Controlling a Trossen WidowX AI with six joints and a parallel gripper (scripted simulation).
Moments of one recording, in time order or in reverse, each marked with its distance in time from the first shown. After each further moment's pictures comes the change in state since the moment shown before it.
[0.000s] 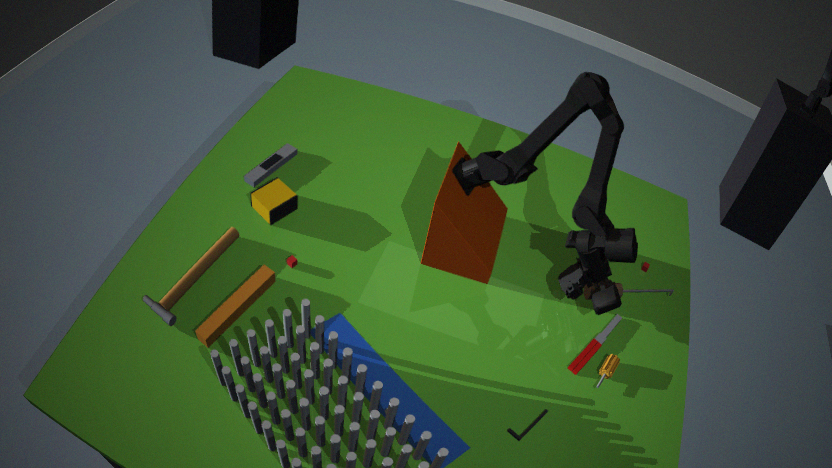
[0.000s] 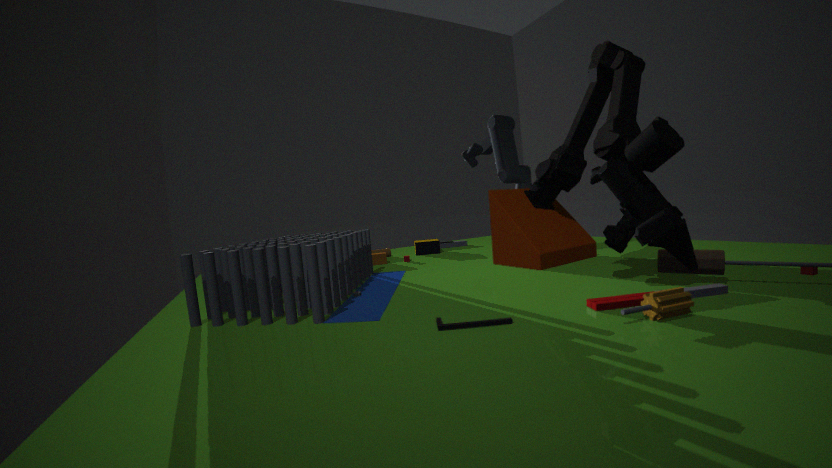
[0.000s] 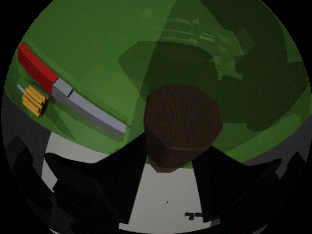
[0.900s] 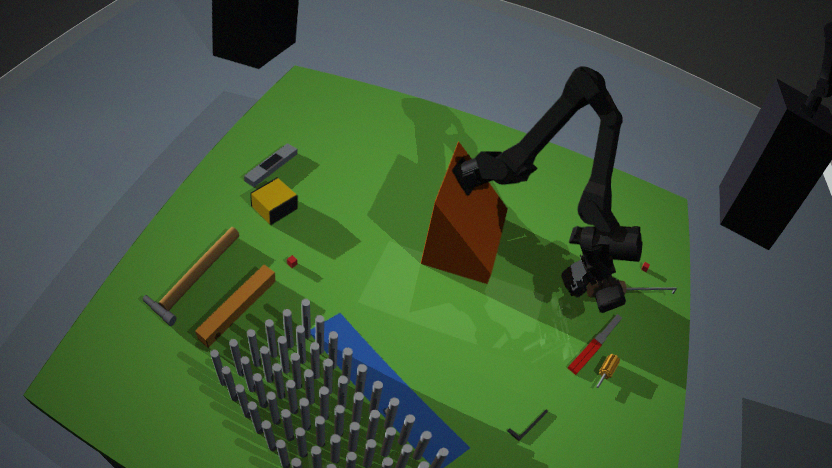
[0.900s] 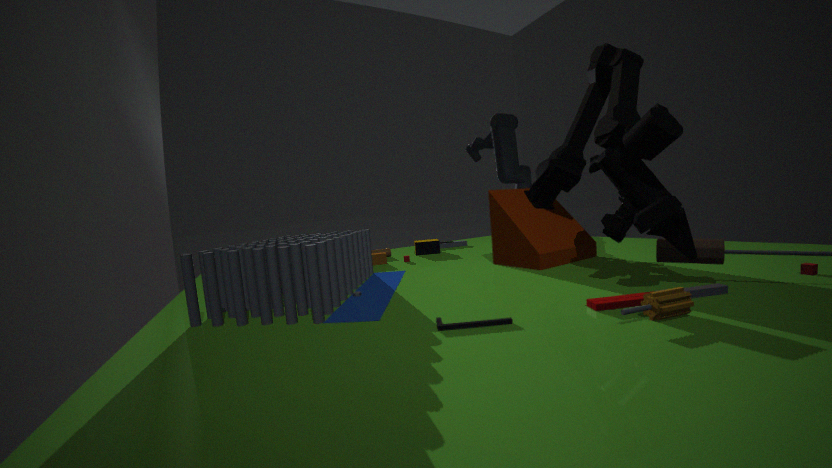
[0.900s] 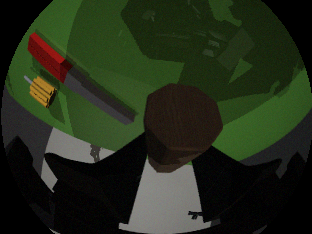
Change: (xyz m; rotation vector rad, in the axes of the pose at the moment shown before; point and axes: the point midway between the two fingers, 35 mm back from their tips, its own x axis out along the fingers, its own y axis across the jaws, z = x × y) arm -0.016 0.008 -0.009 -0.005 -0.011 -0.004
